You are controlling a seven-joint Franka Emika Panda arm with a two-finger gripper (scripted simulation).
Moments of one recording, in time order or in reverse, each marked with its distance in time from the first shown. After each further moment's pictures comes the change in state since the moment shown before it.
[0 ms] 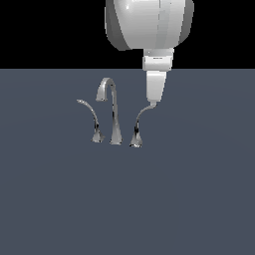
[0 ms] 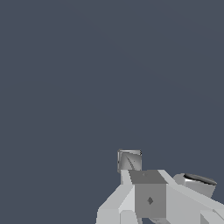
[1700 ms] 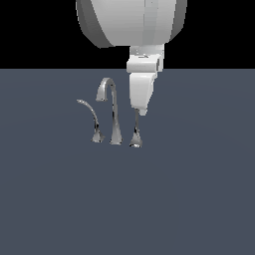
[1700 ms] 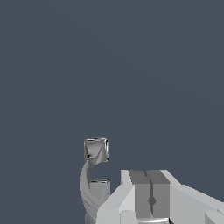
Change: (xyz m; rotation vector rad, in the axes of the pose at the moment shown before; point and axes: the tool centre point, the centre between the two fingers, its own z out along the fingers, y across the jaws) arm -0.027 0.067 0.000 -0.007 0.009 0.053
